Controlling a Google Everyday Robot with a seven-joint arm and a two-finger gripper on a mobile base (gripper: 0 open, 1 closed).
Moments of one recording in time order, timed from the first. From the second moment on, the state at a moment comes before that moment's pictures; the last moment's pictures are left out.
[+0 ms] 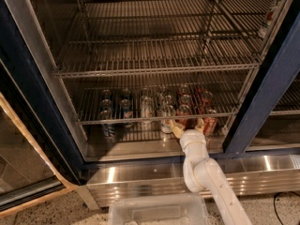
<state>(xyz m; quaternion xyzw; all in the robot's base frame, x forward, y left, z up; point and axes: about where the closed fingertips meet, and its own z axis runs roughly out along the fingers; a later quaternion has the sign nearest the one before) 0.682 -0.180 0.580 0.01 0.73 0.04 0.69</state>
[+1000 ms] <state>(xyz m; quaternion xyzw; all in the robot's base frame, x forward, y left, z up) 0.678 -0.184 0.583 0.02 0.72 0.04 0.69</state>
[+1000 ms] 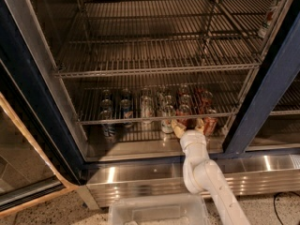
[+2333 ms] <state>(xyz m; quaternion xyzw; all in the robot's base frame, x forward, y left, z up) 0.732 -0.181 0.553 0.03 0.72 0.03 0.69</state>
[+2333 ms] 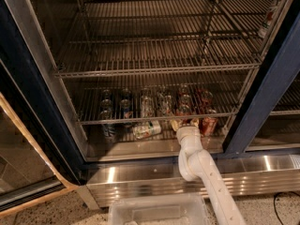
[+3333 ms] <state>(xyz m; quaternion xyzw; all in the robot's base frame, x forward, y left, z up) 0.737 -0.180 0.553 0.03 0.72 0.03 0.69</state>
